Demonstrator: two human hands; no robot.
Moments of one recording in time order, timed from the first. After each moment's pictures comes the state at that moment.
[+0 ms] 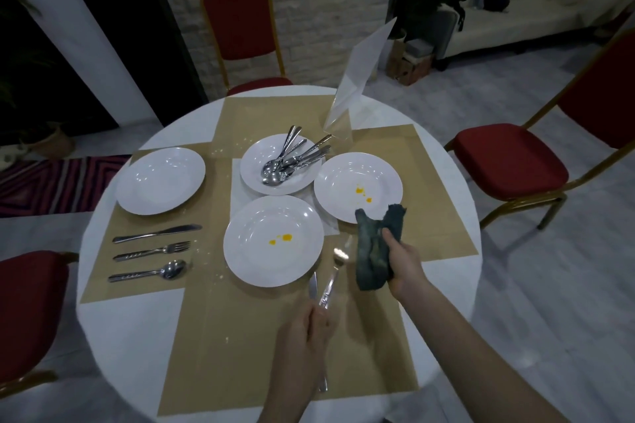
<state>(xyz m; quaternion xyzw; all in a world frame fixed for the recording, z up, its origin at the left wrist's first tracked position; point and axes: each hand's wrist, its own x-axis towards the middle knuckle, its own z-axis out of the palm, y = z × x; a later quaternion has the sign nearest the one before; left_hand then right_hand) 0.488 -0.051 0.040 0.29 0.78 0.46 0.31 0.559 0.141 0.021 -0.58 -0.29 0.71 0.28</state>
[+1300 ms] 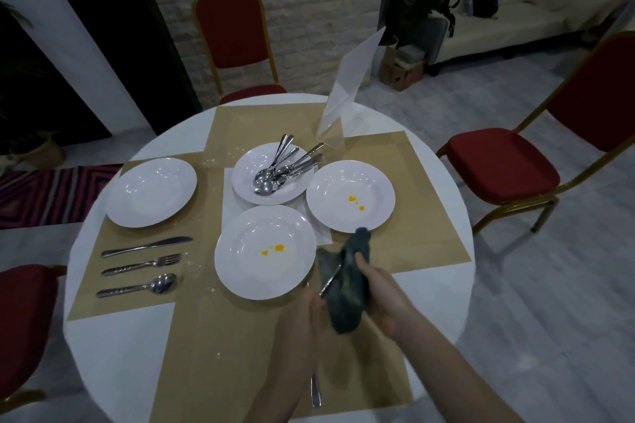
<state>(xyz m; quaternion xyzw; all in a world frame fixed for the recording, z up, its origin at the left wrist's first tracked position) 0.478 -0.018 0.041 0.35 0.80 0.40 0.29 0.563 0.119 0.007 -0.50 -0.32 0.79 0.16</state>
